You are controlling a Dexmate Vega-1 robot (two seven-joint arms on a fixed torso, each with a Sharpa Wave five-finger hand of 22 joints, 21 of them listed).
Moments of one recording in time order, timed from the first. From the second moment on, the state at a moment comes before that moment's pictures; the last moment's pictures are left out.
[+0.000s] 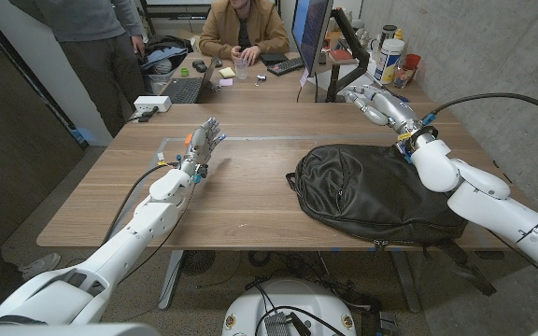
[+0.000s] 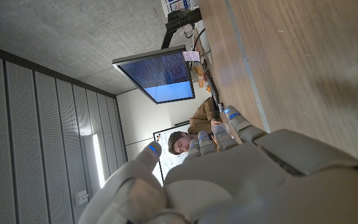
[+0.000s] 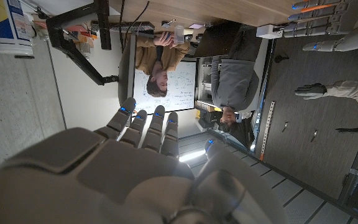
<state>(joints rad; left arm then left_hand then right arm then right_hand) 0.78 0.49 0.38 -1.17 -0.65 -0.30 -0.08 0.03 0.08 0.56 0.19 0.19 -0.14 -0.05 0.19 0.18 -0.07 -0.11 0.20 0.18 -0.09 -0.04 0.18 0.18 0.02 -0.03 0.40 0.18 -0.99 -0.93 -0.33 -1.93 -0.34 -0.02 -0.29 0.09 0.10 0.31 0.14 0.22 0.24 -0.07 0.20 0.19 0.23 -0.03 0.22 0.18 0.09 -0.04 0.18 0.17 -0.08 -0.03 0.71 0.17</state>
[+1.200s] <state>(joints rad) 0.79 0.50 0.38 -1.18 -0.65 -0.30 -0.08 0.03 0.08 0.56 0.19 0.19 -0.14 -0.05 0.19 0.18 -0.07 -0.11 0.20 0.18 -0.09 -0.04 0.18 0.18 0.02 -0.03 0.39 0.18 -0.98 -0.95 -0.38 -1.95 -0.41 -0.07 -0.26 0.10 0.11 0.32 0.13 0.22 0.24 -0.09 0.20 0.19 0.23 -0.03 0.22 0.18 0.09 -0.04 0.18 0.17 -0.06 -0.04 0.69 0.17</state>
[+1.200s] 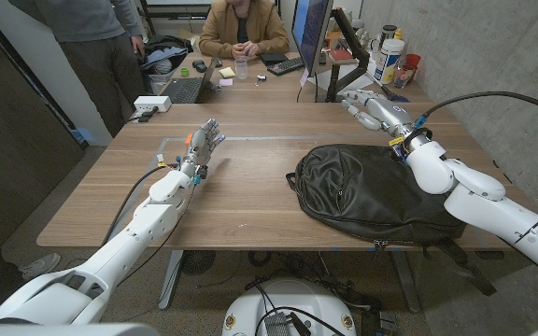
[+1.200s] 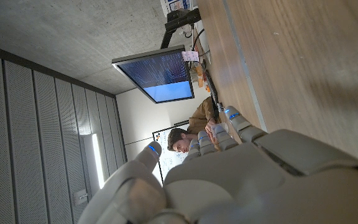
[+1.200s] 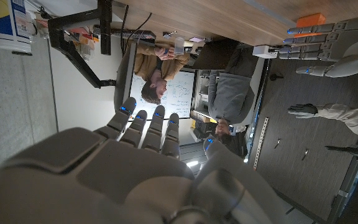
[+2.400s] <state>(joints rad) 0.77 0.49 0.38 -1.14 -0.65 -0.30 -0.09 0.03 0.08 0.56 0.19 0.19 -0.14 -0.05 0.19 0.18 -0.07 -0.11 0.20 0.18 -0.09 -0.04 0.18 0.18 0.02 -0.03 0.39 0.18 -0.94 -0.94 -0.42 -1.93 -0.46 -0.09 -0.24 0.11 0.12 0.33 0.12 0.22 0.24 -0.12 0.20 0.19 0.23 -0.04 0.22 0.18 0.09 -0.04 0.18 0.17 -0.05 -0.03 0.68 0.17</state>
